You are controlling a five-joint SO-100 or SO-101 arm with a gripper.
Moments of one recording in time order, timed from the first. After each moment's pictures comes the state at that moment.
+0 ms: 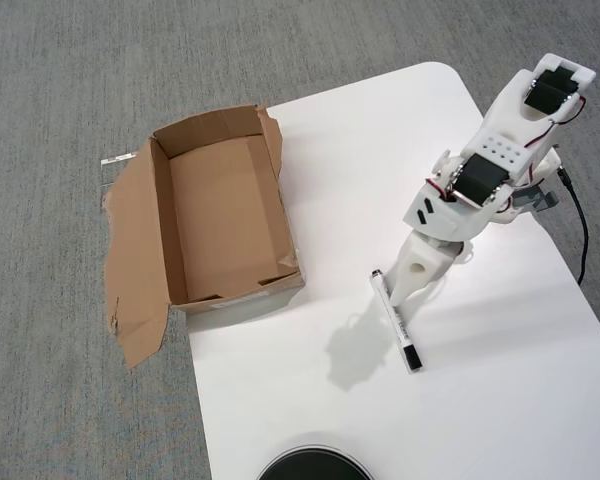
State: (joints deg) arm -35.6 105.3 99.7 61.9 174.8
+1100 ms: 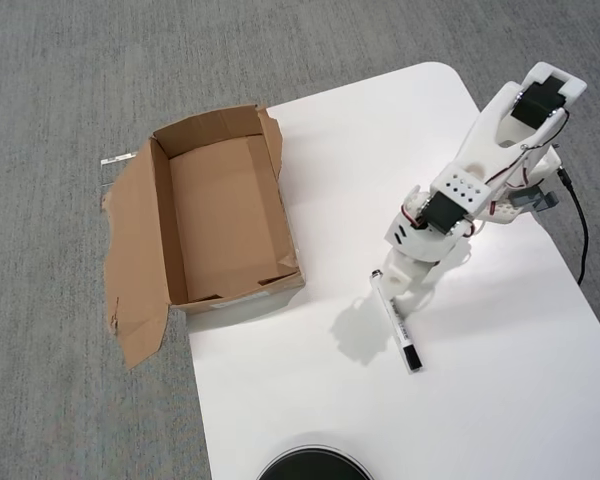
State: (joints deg) arm -32.3 96.7 110.9 55.5 174.8
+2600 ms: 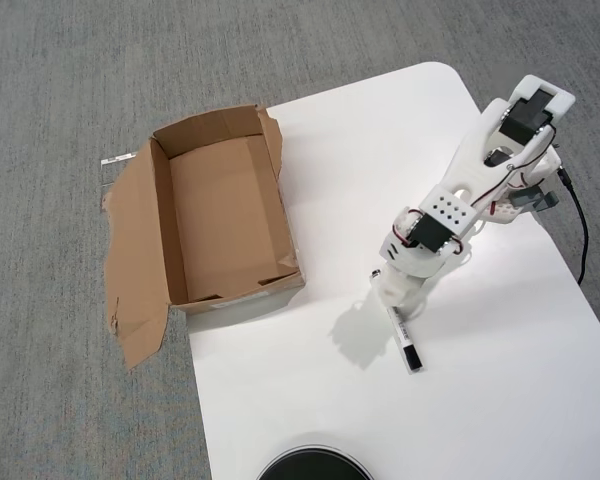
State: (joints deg) arm -33.1 85.6 106.5 55.2 174.8
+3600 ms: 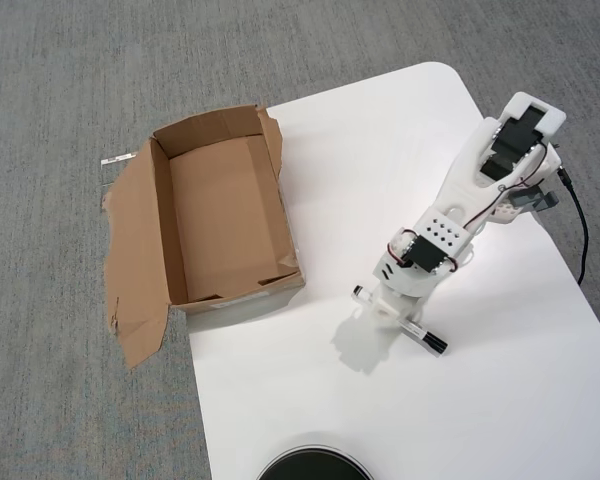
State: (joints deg) arm -35.4 72.4 102.1 45.2 174.6
